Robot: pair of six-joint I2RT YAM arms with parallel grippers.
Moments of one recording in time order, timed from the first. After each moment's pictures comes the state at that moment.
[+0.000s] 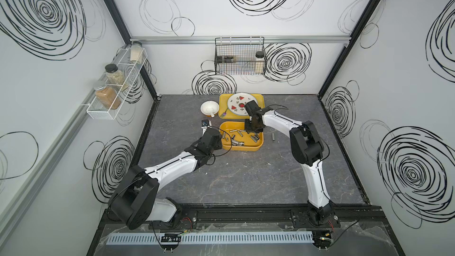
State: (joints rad) left arm -0.56 1.39 0.72 -0.02 -0.35 -0.59; right arm 0.55 2.23 1.76 -0.72 0.05 0.60
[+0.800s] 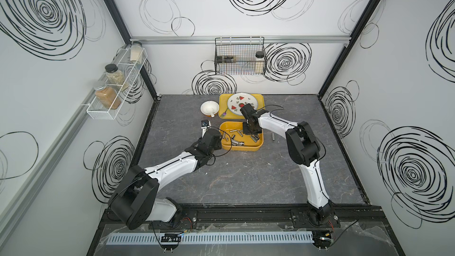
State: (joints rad) left arm -0.56 1.38 0.72 -0.03 -0.39 -0.59; right arm 0.59 2.26 1.76 -0.73 0.16 0.53
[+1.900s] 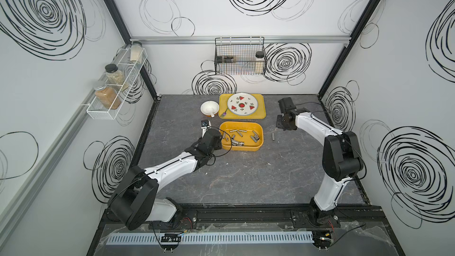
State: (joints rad) left arm -0.57 1.38 0.72 -0.03 -0.39 -0.60; right arm 0.28 1.84 1.34 -0.64 0.27 0.45
